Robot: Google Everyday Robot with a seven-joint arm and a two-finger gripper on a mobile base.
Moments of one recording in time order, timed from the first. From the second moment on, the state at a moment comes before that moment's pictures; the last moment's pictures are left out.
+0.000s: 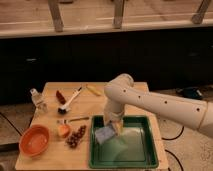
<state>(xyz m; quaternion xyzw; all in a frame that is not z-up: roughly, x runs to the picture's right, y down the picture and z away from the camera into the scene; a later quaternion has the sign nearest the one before) 0.033 0.191 0.711 -0.35 -0.23 -0.35 0.84</state>
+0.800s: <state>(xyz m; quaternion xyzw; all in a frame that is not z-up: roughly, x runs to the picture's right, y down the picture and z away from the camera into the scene) 0.039 0.195 0.715 -0.34 -0.24 -0.36 0.83</state>
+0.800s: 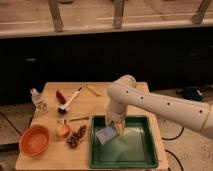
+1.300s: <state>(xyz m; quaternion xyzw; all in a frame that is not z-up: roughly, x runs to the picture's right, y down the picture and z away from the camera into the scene) 0.044 0.198 0.718 -0.34 -0.24 -0.37 0.83</state>
